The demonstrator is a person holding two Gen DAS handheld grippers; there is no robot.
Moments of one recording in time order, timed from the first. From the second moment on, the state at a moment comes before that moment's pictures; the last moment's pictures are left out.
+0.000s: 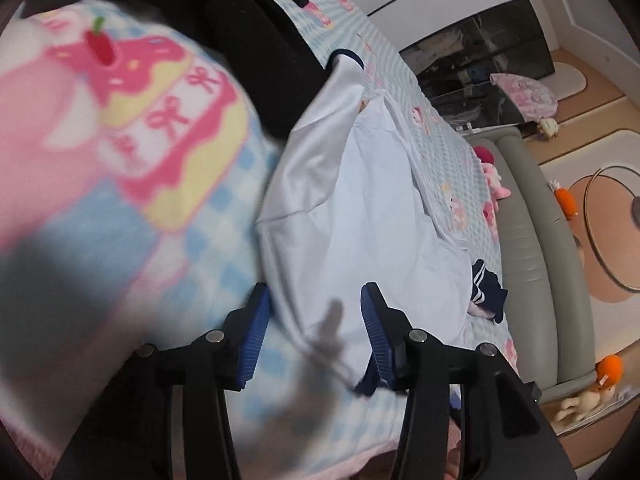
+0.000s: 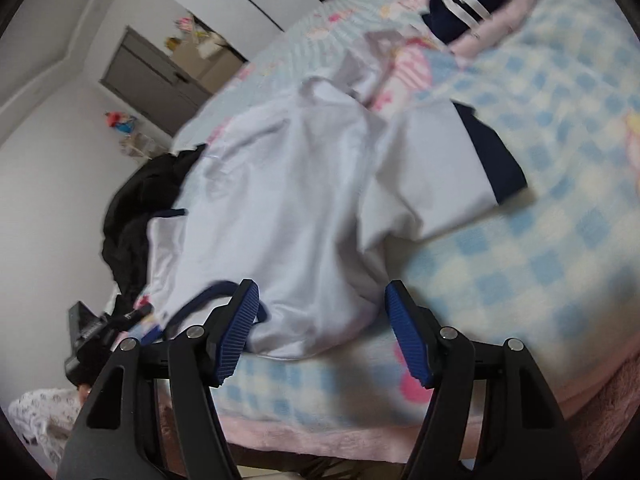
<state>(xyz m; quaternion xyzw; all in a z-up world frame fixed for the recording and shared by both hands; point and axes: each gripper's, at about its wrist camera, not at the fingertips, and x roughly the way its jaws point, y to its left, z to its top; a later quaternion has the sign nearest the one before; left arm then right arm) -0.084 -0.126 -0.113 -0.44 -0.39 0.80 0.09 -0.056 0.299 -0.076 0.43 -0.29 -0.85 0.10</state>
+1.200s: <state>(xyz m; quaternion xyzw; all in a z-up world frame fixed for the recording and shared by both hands) -0.081 -0.127 -0.108 -0.44 -0.37 0.81 0.08 -0.085 0.365 -0.050 0.42 -0.23 -0.88 -0.06</state>
